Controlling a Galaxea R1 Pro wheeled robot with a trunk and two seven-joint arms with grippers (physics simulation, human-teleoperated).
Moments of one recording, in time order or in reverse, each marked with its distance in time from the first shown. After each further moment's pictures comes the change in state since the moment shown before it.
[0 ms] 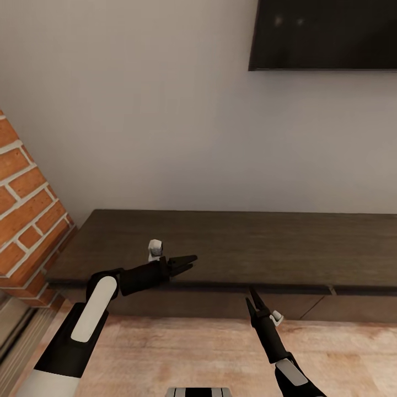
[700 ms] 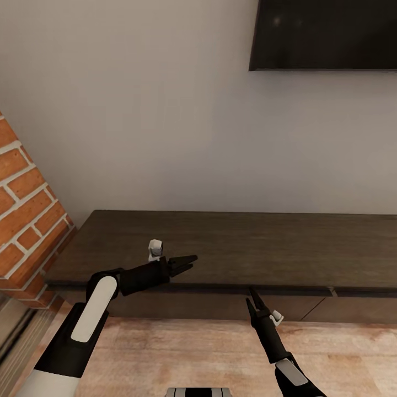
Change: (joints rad) left arm 0.000 0.000 -0.001 0.000 -0.001 0.000 0.000; right arm 0.000 0.000 0.000 0.000 -0.001 0.000 -0.002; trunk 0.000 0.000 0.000
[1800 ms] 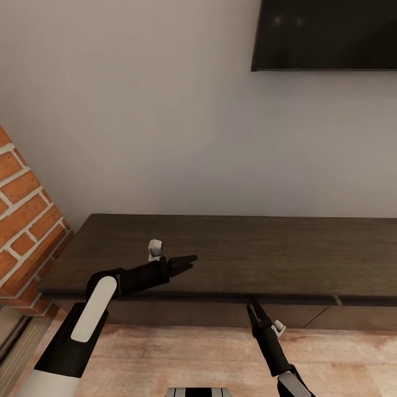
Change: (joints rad) left arm 0.000 0.000 0.001 0.000 0.000 0.000 0.002; right arm 0.048 0.000 0.002 -0.002 -0.001 -0.001 0.031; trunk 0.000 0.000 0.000
